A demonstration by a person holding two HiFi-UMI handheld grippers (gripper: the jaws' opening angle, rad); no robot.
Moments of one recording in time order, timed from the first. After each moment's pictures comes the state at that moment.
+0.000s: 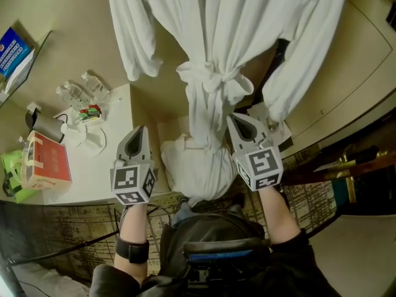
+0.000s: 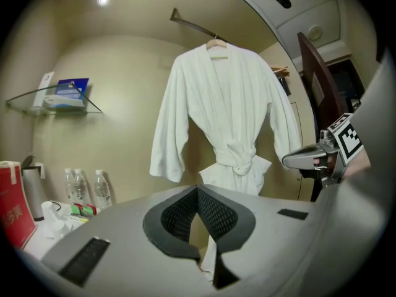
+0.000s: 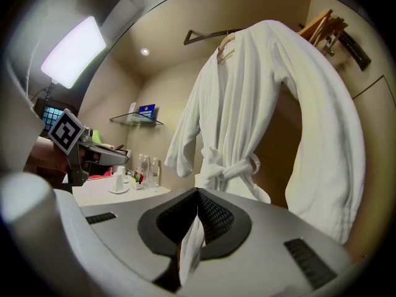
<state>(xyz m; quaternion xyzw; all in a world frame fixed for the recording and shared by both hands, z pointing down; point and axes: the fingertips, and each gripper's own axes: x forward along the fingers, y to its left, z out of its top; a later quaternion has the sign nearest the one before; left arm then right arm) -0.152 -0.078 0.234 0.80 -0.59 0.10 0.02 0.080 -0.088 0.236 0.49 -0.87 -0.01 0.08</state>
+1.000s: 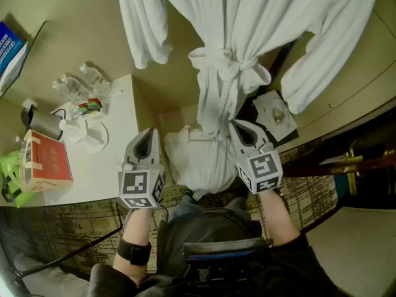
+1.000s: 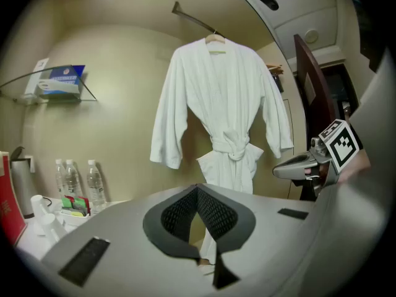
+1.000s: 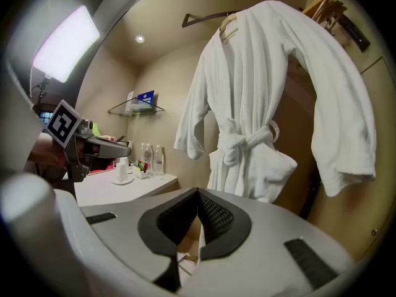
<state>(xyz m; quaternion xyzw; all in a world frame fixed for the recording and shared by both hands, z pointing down) -0.164 -0.077 0.270 0.82 -0.56 0.12 0.02 0.045 -0.086 0.297 0.49 -0.86 0.04 0.11</state>
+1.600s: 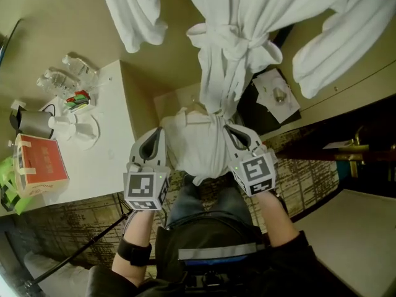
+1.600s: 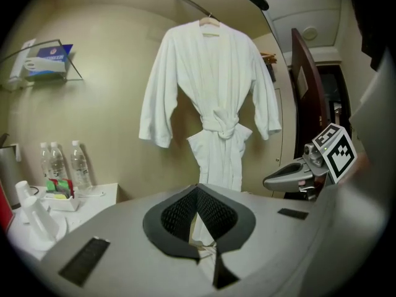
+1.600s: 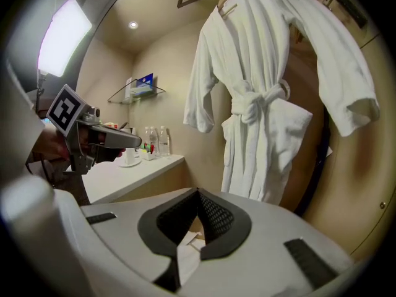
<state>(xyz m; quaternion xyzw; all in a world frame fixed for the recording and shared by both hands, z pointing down) -0.151 -0.070 0.328 0.84 -0.51 0.16 0.06 0.017 -0.063 0.378 0.48 -0.86 0.10 0.16</state>
